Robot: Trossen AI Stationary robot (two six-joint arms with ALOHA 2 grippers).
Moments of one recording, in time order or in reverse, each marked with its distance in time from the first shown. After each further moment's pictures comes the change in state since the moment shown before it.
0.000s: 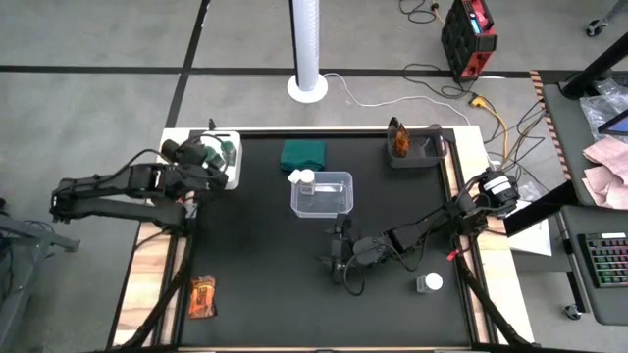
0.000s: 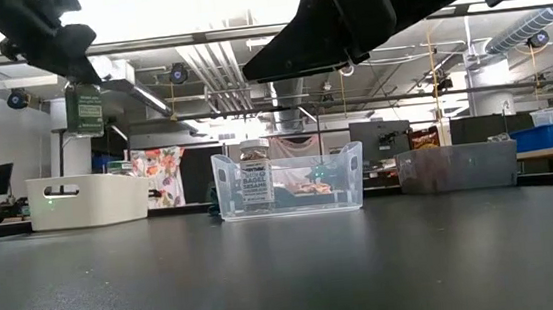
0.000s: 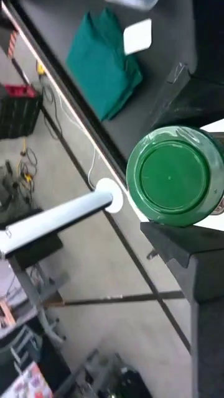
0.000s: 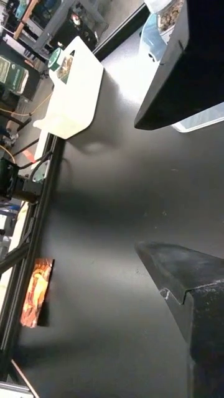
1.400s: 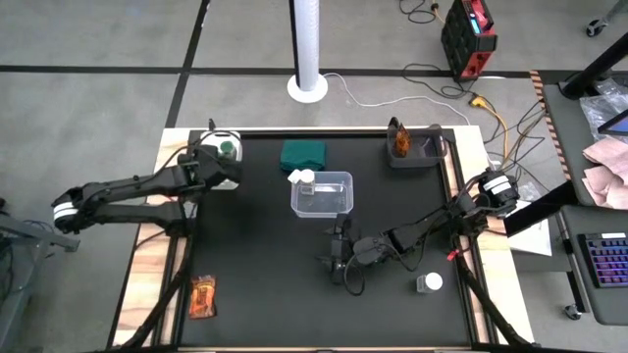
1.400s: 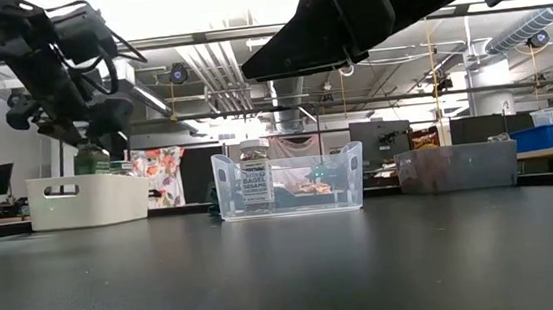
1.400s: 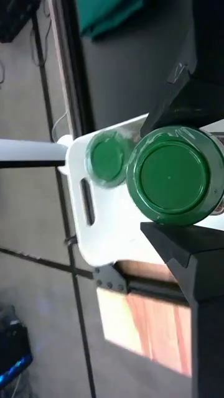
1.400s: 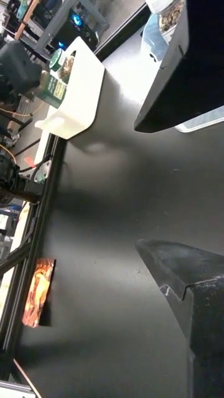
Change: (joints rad) left arm 0.328 0.220 -0.257 0.314 0.087 -0.328; right arm 0.002 0.000 0.000 0.007 0.000 -0.001
